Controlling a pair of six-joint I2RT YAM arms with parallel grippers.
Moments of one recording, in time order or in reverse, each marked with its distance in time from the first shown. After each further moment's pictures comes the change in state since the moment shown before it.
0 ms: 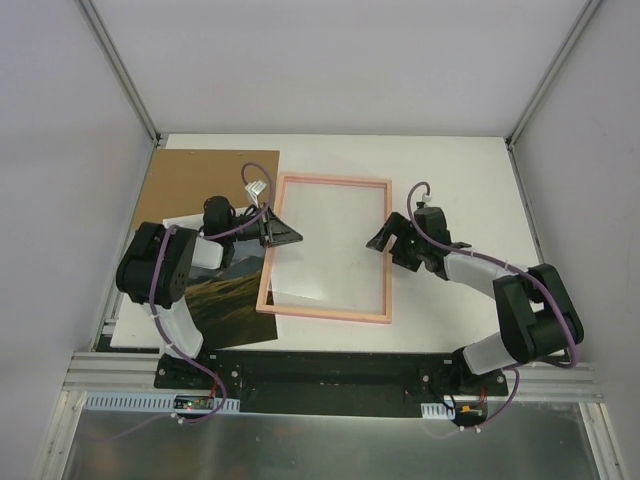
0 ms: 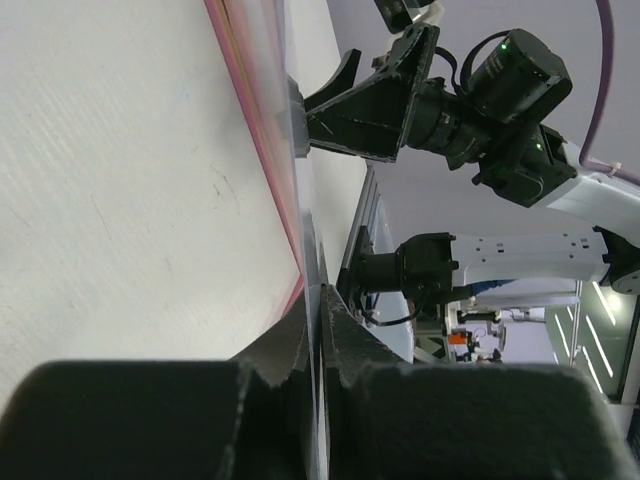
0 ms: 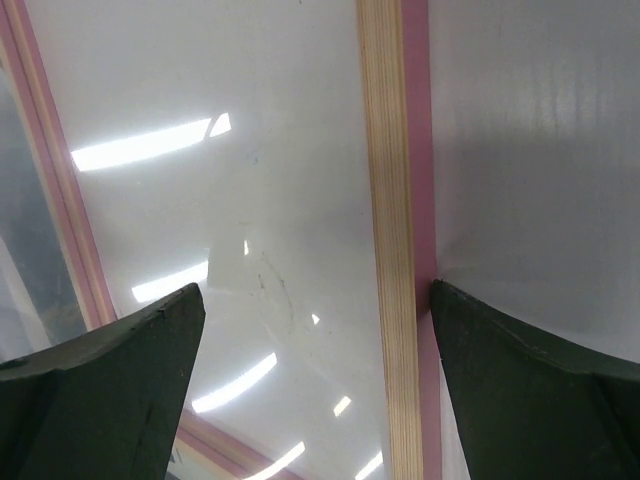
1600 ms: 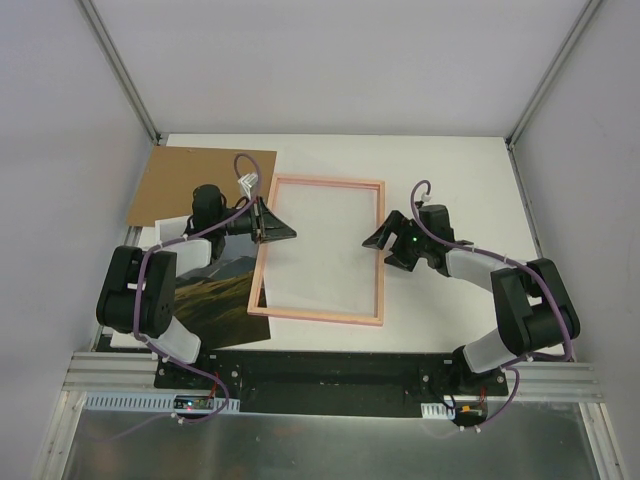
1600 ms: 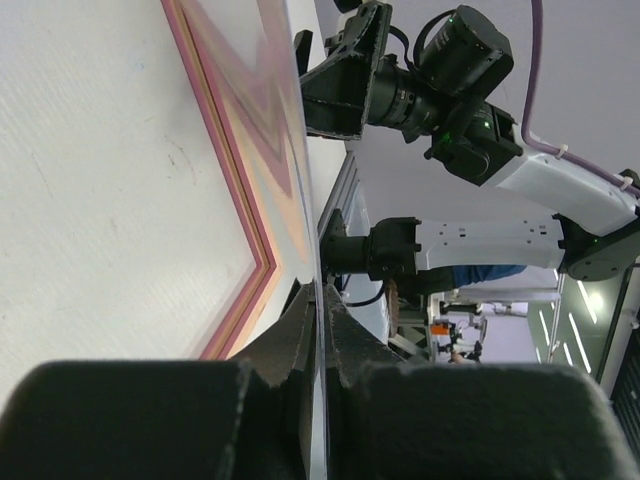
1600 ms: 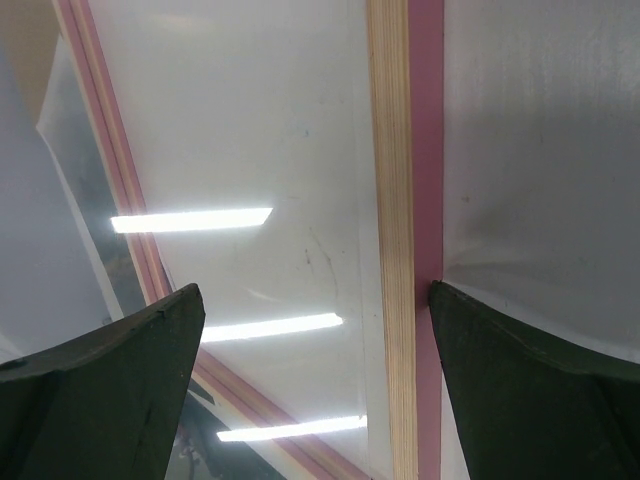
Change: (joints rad) left arm 0.040 -0.225 0.036 -0.387 0.035 0.048; right arm -0.054 0.039 0.009 0.039 -0.201 0.036
